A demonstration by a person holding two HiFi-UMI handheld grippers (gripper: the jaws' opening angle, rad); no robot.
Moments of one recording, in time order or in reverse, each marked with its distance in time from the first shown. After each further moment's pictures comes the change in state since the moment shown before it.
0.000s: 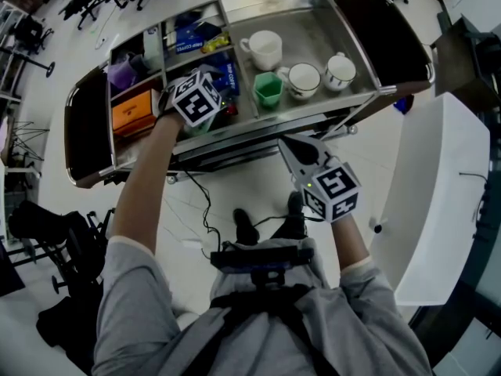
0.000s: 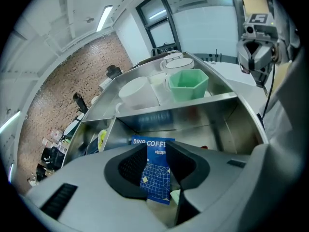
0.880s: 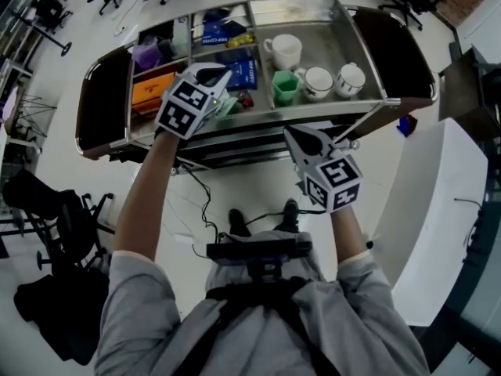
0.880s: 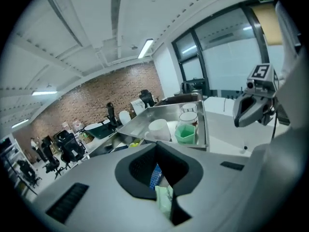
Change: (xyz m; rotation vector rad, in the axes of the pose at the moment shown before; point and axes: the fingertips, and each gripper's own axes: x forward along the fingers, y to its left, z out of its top) left arm -0.144 0.001 0.029 -0.345 -0.360 0.238; right arm -0.005 0.027 0.020 -0.068 -0.020 0.041
